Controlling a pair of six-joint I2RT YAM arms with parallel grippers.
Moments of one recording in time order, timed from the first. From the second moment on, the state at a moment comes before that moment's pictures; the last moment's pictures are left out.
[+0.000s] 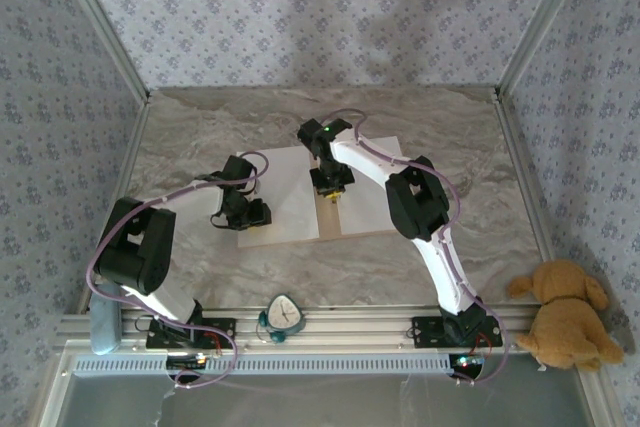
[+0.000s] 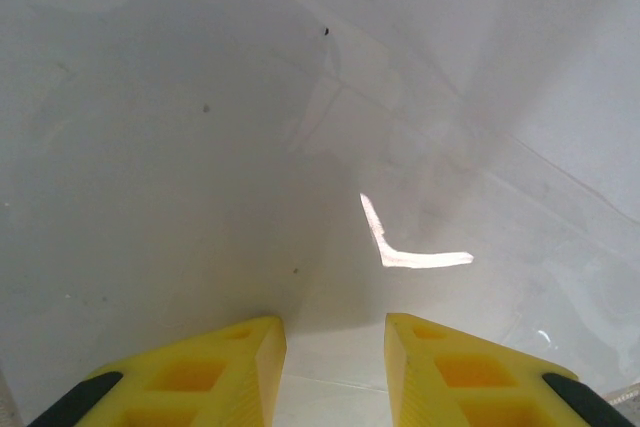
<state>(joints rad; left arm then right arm) -0.37 1.61 0.85 -0.54 0.24 -0.46 0.68 2.31 1.98 -1.20 0.02 0.39</state>
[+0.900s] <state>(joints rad) -0.37 1.60 0.84 -0.53 0.24 -0.46 0.68 2.27 1.92 -1.15 0.04 0.40</state>
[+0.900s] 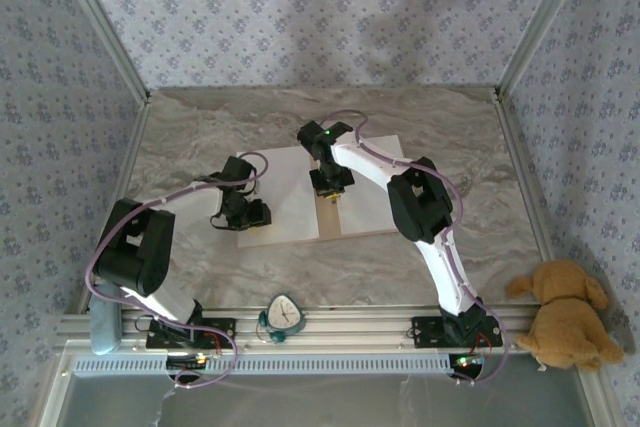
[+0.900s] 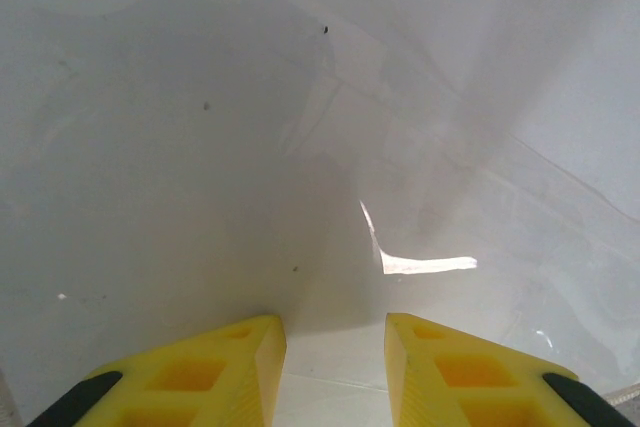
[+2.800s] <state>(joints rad) -0.37 1.60 0.84 -0.53 0.24 -0.47 0.69 2.23 1.81 -1.06 0.07 0.44</state>
